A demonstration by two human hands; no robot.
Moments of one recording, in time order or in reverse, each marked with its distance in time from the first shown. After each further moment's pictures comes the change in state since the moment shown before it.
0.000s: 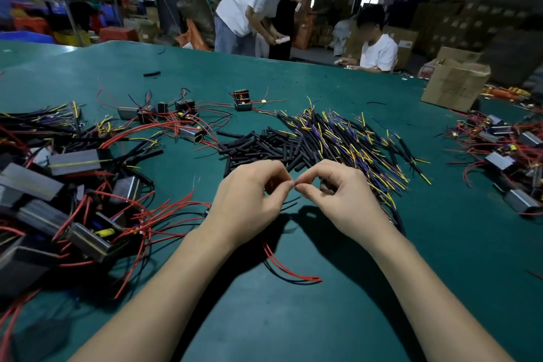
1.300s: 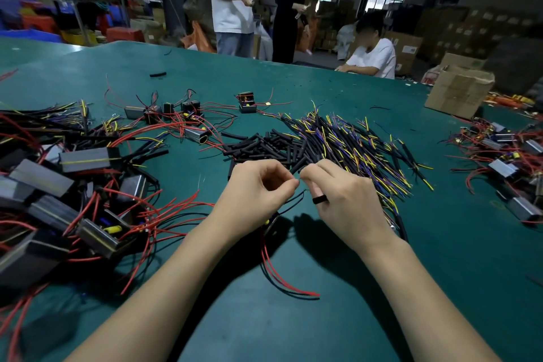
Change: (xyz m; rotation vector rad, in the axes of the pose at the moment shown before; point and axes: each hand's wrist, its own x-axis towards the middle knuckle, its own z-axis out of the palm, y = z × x) left_hand 0.004 0.004 -0.001 -0.291 -0.030 -0.198; right_hand -0.001 -0.001 0.003 -0.690 0.159 -0.401
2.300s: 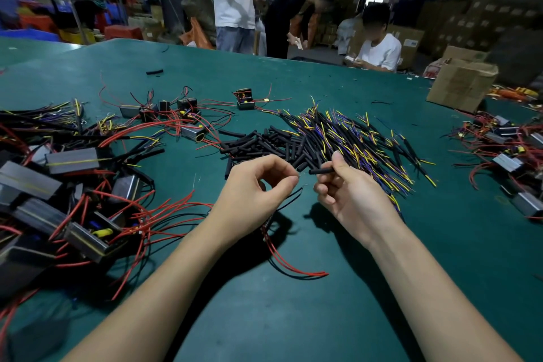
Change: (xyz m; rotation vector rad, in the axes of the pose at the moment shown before) left_hand -0.001 -0.002 0.003 -0.079 0.009 0.032; right_hand 0.010 0.005 0.004 1.565 0.007 1.230
